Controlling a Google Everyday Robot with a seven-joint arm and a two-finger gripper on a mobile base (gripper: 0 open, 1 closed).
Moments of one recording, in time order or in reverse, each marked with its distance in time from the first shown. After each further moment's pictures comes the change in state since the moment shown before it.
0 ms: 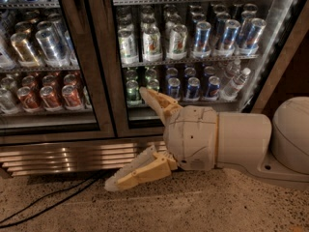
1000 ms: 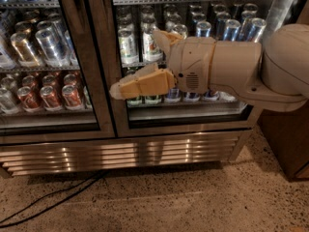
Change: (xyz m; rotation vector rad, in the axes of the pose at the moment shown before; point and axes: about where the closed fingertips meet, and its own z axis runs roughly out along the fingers) arm -0.044 -0.132 0.007 0.145 -0.016 0.063
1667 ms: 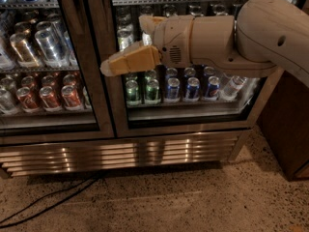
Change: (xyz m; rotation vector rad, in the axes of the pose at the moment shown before) arm -0.012 -0.040 0.040 -0.039 0.025 0.007
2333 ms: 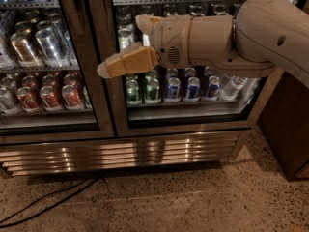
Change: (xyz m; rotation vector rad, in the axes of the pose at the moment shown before) arm -0.003 0.009 0.003 -0.024 -0.006 -0.012
